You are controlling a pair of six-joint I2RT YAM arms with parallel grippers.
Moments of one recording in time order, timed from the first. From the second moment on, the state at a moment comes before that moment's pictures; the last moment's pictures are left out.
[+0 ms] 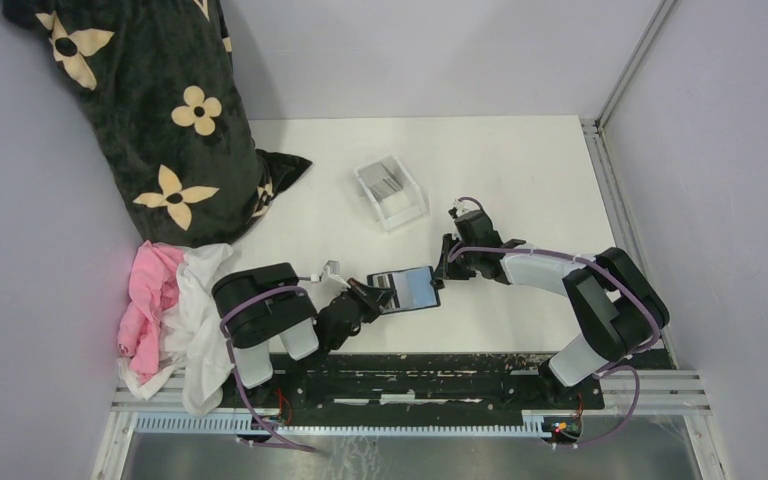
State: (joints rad) left arm -1.02 1.82 0.17 1.31 -0.46 -1.35; right arm 0.55 1.58 0.72 -0.05 -0.16 0.55
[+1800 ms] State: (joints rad) left arm -1.21 1.73 0.29 0.98 -0.64 -1.49; right arm 0.57 1.60 0.73 -0.03 -0.16 0.55
